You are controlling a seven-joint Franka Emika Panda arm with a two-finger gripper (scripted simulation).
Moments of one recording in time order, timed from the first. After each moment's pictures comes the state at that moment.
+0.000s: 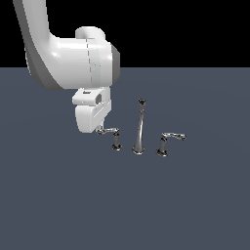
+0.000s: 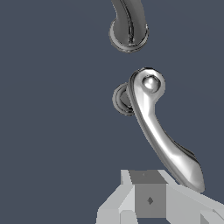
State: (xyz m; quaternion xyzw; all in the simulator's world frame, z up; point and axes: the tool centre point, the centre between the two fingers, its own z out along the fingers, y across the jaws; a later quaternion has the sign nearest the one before) arm -0.001 0.092 0.086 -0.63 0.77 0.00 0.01
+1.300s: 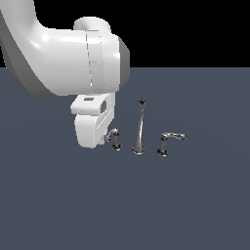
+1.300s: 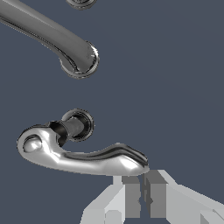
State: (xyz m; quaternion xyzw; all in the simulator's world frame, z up) arm -0.072 0.071 0.085 -0.65 0.76 0.00 0.00
